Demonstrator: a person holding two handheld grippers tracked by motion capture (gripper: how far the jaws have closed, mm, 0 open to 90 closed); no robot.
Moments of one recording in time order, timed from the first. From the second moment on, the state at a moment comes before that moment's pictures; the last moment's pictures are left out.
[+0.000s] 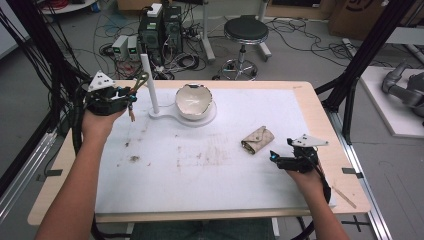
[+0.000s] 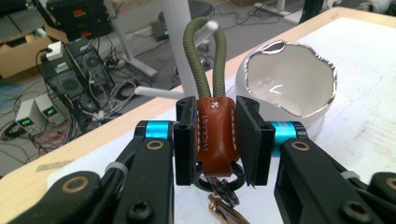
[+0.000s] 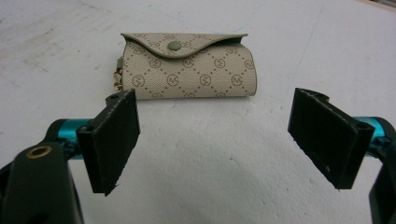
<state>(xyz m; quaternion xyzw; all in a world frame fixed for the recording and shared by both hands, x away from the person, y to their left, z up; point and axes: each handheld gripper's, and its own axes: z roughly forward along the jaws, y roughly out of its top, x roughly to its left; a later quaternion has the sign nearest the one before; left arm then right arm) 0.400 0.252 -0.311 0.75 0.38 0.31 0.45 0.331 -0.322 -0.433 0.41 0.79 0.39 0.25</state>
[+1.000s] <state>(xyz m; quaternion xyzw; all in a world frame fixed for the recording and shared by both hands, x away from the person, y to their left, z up) 0.355 0.255 -0.366 0.74 0.38 0.23 0.51 0.330 -0.322 -0.432 0.41 0.79 0.39 0.25</state>
